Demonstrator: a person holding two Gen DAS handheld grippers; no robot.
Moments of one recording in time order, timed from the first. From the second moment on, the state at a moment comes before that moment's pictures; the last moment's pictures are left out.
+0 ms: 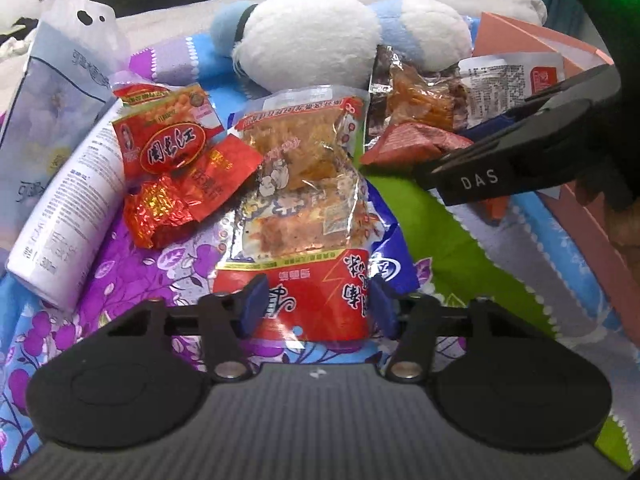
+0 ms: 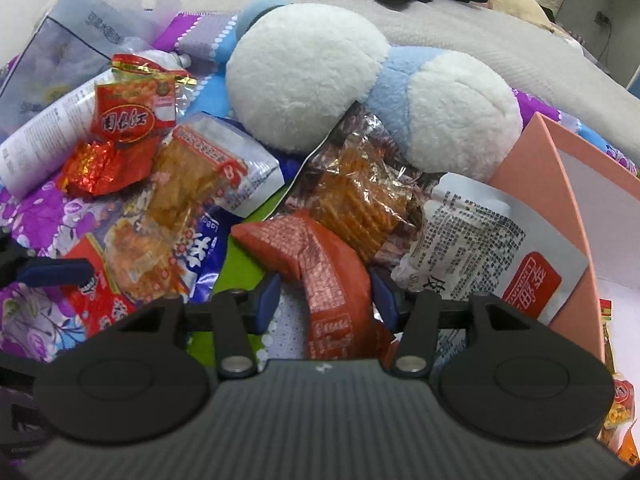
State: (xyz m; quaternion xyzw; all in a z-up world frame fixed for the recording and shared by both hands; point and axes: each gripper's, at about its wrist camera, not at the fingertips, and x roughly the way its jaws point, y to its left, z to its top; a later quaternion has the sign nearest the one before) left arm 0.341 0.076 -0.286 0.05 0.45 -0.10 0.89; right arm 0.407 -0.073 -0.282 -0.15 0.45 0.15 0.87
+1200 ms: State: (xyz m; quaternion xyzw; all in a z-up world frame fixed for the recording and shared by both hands) left arm 0.182 0.079 -0.203 -0.07 0.43 -0.04 0.90; right arm 0.245 -0.109 -0.228 -0.11 0.45 0.15 0.88
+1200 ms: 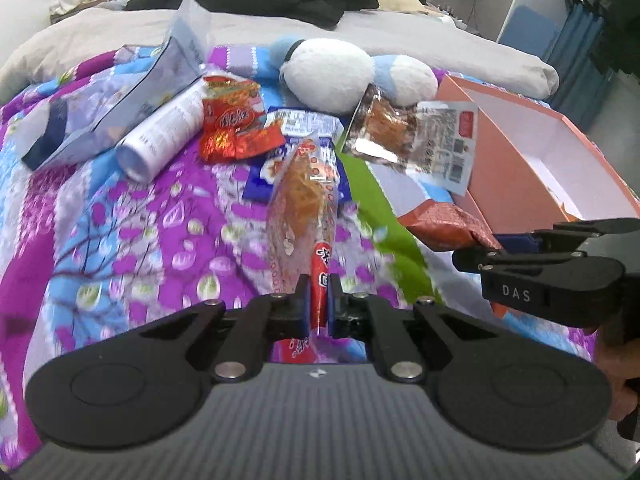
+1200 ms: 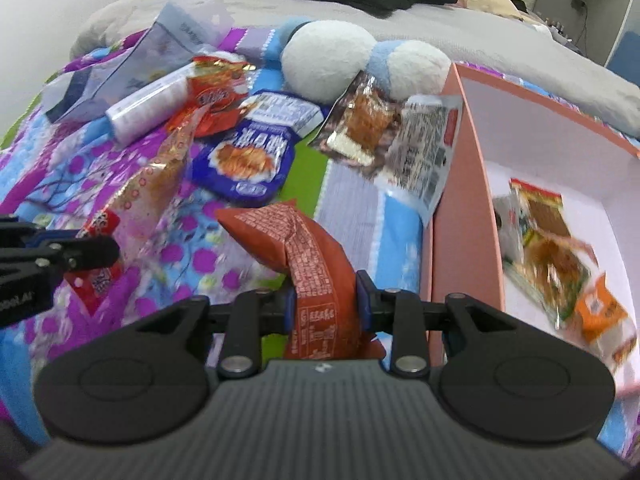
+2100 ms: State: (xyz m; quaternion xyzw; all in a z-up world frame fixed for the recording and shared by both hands) left arm 0.108 0.086 -0.229 -0.19 0.46 -0.08 0.86; right arm 0.171 -0.138 -0.263 -0.04 0.50 0.21 0.84
